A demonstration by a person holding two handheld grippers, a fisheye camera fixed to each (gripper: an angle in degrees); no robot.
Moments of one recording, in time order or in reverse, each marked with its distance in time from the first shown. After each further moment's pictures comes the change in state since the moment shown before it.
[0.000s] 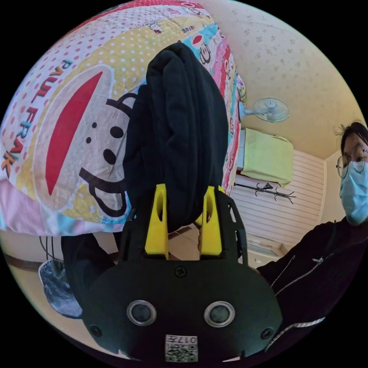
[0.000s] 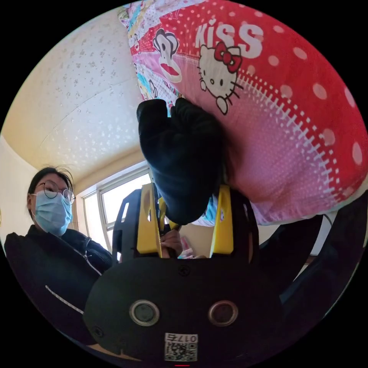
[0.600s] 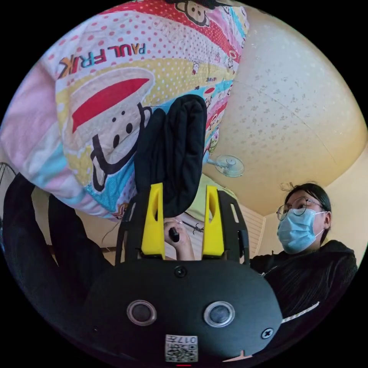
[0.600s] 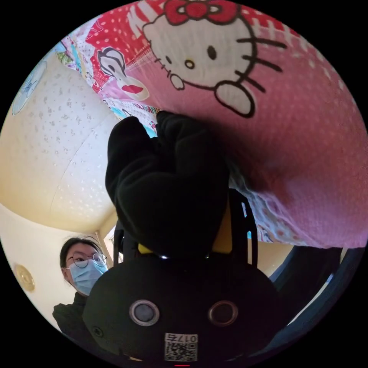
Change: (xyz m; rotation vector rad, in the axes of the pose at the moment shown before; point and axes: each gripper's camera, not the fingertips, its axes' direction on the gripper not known) left arm -0.034 0.018 -0.072 0.273 0.476 -0.317; right arm -0.025 -0.089 0.021 0.078 -0.140 0.370
